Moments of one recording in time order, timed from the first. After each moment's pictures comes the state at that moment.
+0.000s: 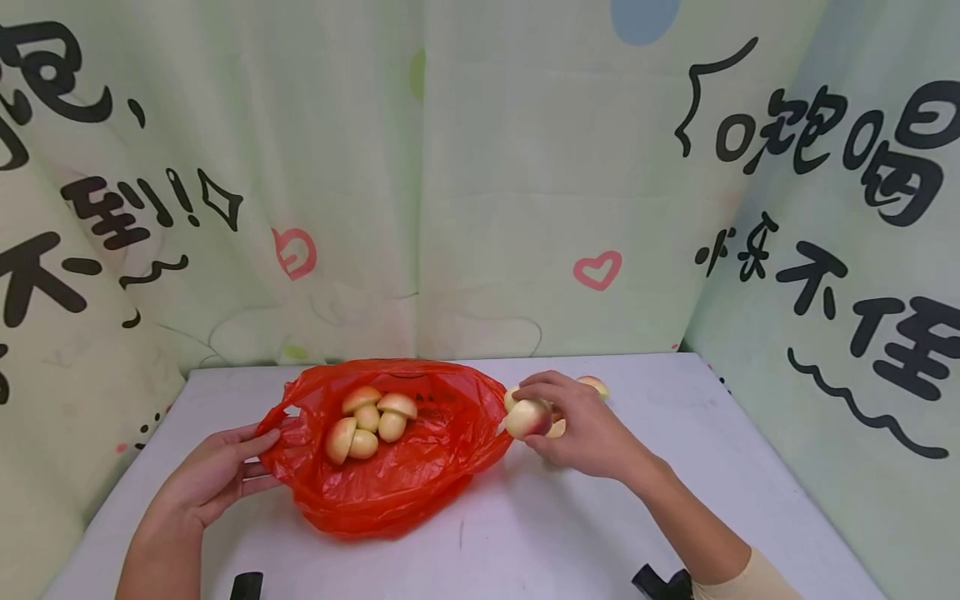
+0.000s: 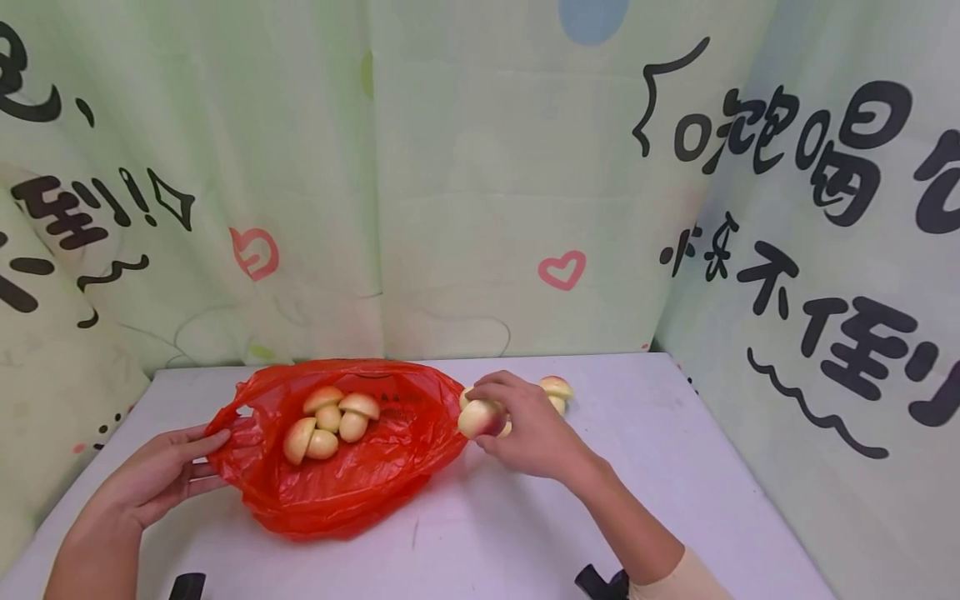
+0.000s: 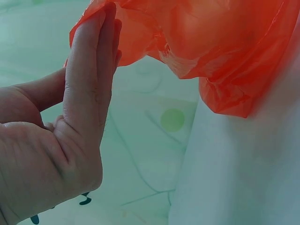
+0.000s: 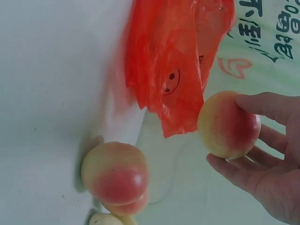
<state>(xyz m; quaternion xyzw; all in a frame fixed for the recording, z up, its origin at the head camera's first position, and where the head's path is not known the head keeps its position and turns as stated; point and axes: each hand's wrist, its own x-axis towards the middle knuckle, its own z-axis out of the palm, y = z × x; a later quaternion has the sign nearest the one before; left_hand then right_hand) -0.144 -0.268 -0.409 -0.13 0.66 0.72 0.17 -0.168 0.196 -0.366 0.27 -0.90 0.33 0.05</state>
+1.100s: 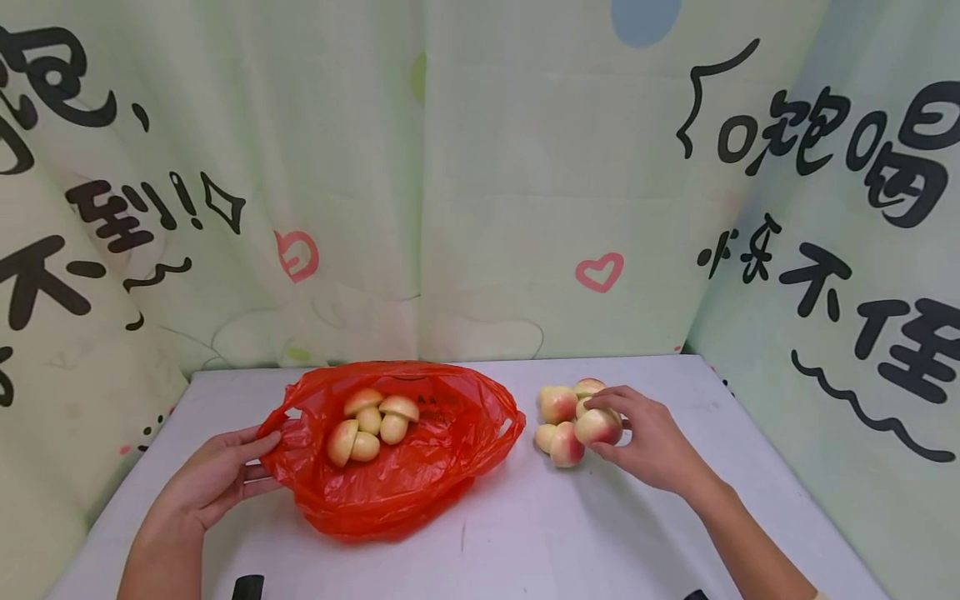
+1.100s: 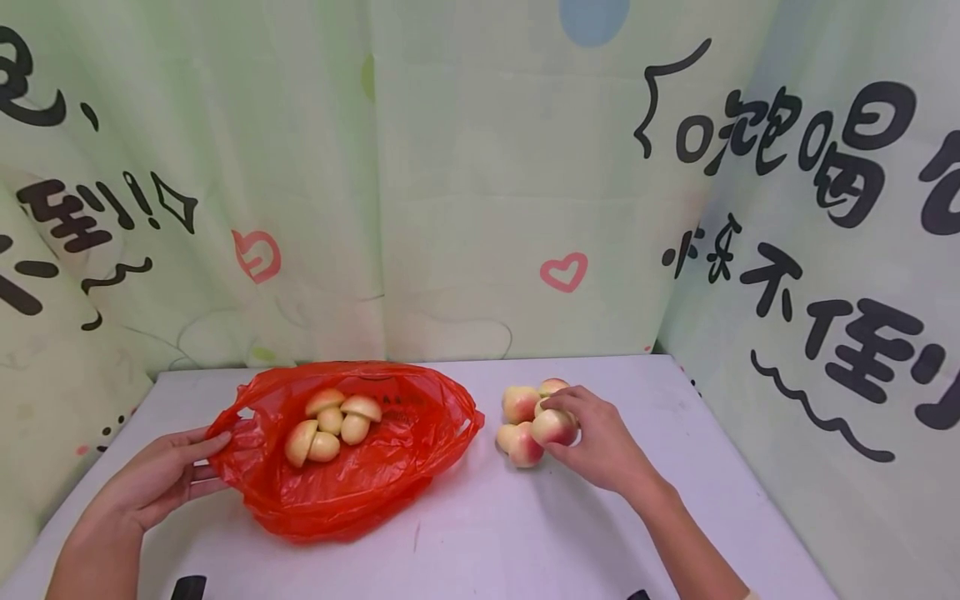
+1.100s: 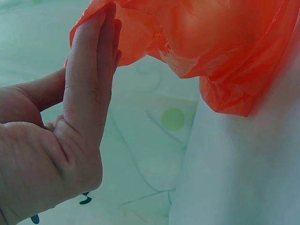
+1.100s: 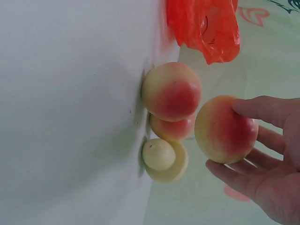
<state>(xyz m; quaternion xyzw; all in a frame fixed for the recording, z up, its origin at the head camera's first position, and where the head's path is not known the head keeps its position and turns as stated) -0.144 -0.269 -0.409 -0.13 0.66 0.72 0.17 -0.166 0.271 -0.393 0.20 -0.93 0.29 0.10</state>
